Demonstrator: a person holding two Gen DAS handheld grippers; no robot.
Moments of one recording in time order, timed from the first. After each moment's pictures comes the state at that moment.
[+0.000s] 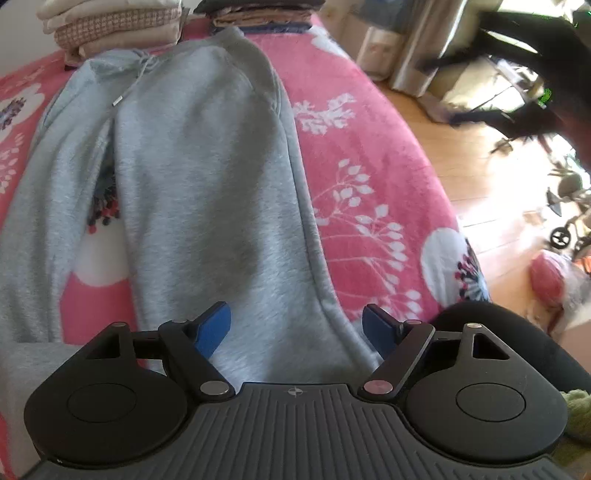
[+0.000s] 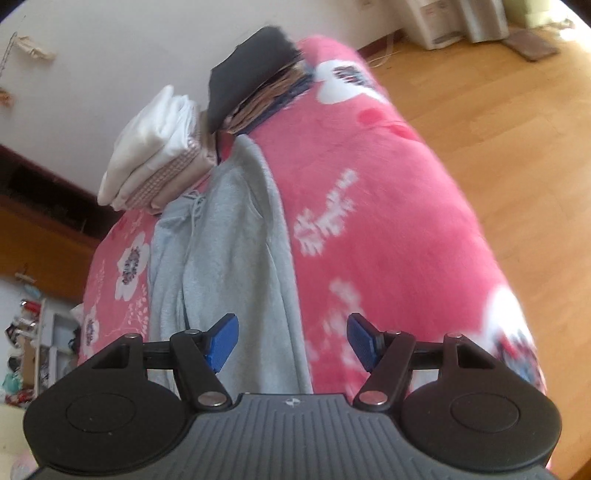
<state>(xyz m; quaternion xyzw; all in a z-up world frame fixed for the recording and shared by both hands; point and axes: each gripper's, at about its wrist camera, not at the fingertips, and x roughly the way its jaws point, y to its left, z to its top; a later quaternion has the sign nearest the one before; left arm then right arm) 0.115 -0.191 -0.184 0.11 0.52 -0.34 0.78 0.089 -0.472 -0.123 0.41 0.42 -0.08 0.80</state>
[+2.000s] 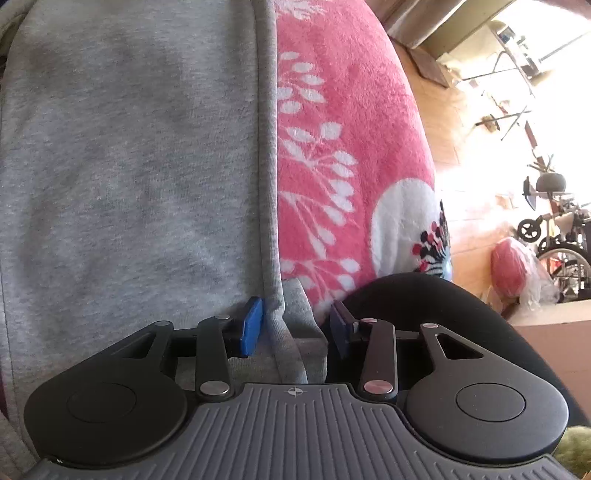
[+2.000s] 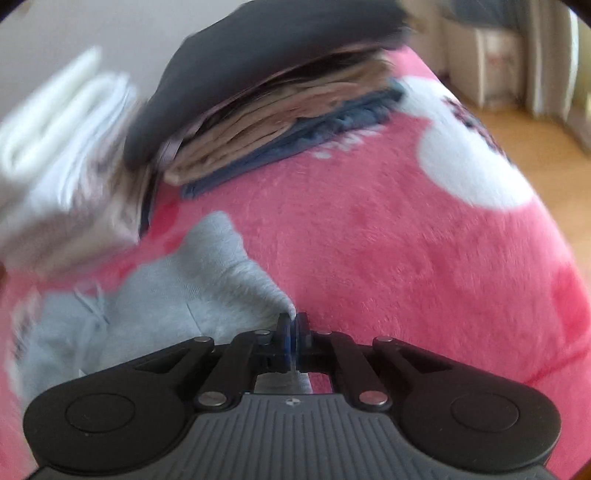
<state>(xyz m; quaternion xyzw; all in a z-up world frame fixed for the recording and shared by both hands) 0.092 -0.228 -0.248 0.05 0.64 -0.35 0.68 0.391 -0.520 -0.256 0.31 0.41 -0.14 0.84</state>
